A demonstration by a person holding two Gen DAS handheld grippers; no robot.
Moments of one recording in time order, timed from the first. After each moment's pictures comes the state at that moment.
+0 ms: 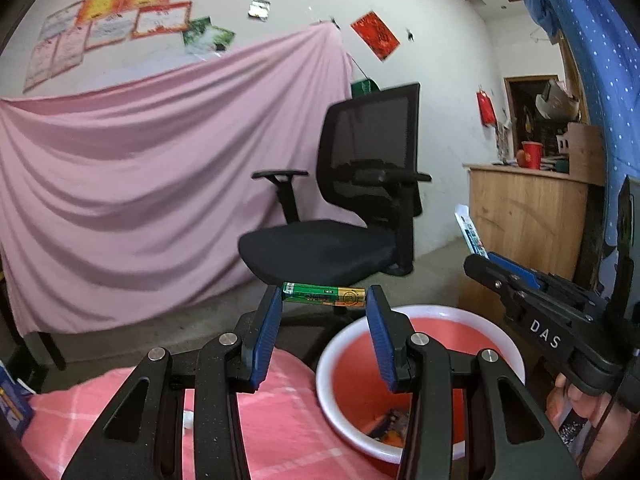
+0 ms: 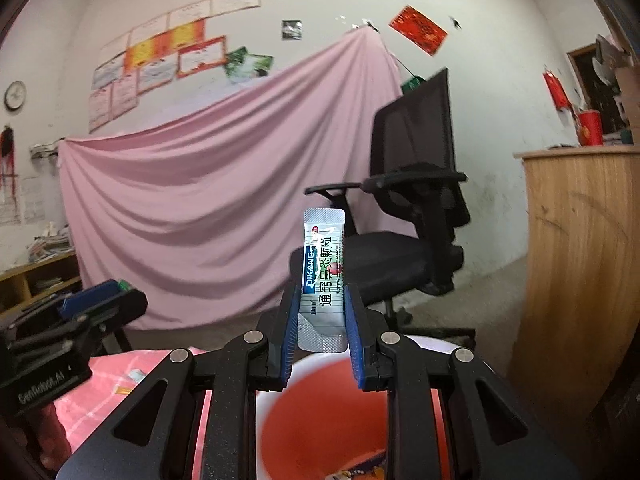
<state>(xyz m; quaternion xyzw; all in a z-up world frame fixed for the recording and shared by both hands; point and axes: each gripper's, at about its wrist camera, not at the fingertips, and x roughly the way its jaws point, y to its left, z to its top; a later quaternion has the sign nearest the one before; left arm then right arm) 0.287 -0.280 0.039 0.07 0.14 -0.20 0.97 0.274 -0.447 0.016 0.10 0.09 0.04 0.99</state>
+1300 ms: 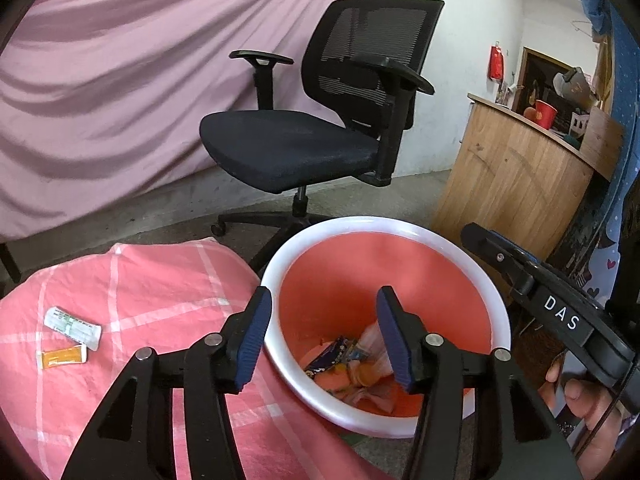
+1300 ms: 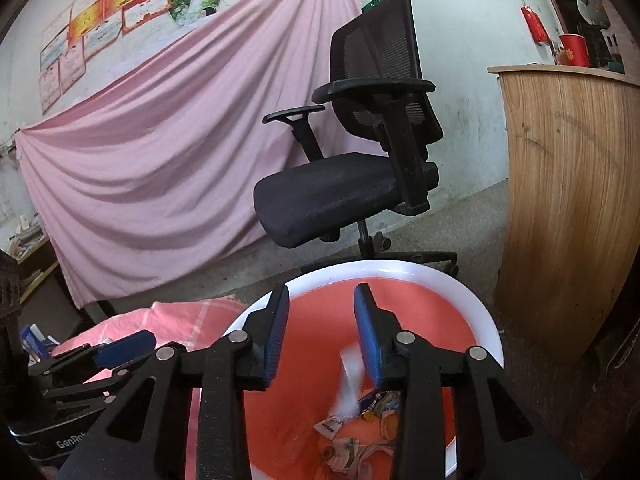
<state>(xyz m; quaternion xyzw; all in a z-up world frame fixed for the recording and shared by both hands) 0.337 -0.294 -0.009 0.01 0.33 -0.24 0.91 0.305 -0.469 -0.017 0.13 0.22 0.01 0.97</state>
